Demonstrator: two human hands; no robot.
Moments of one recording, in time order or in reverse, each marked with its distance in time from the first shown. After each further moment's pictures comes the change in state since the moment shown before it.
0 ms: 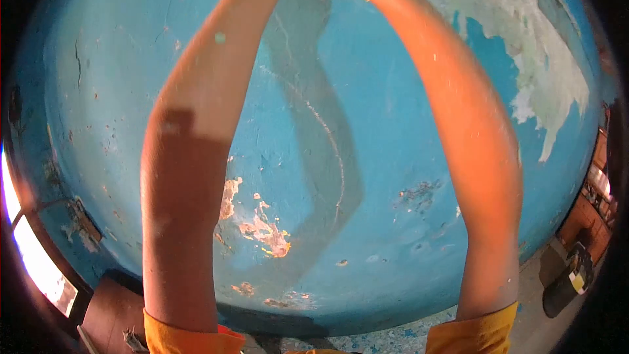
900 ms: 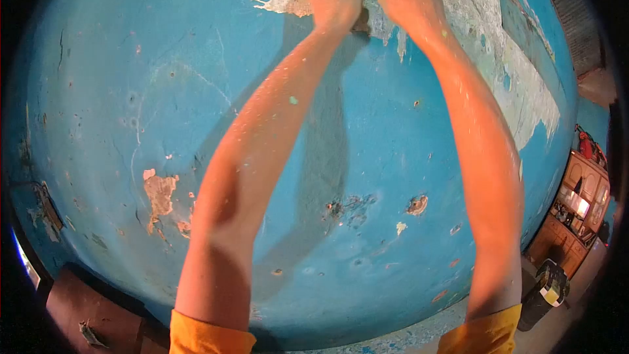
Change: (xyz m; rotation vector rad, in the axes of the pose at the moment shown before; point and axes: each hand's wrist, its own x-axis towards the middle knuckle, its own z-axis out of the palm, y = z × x) left_hand -0.080 -0.050 0.153 0.369 0.264 0.292; right_hand 0.004 0.140 -0.080 -0.486 -0.080 0.069
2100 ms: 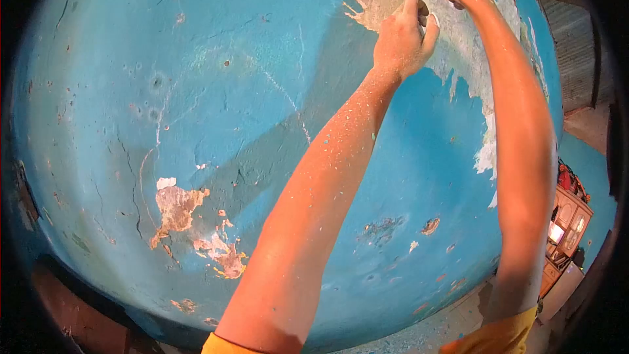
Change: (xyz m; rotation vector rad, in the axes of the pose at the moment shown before) left_hand -0.020 -0.015 -0.042 -0.305 0.049 0.349; right_hand 0.119 -0.089 -0.001 -1.035 -0.696 -0.062
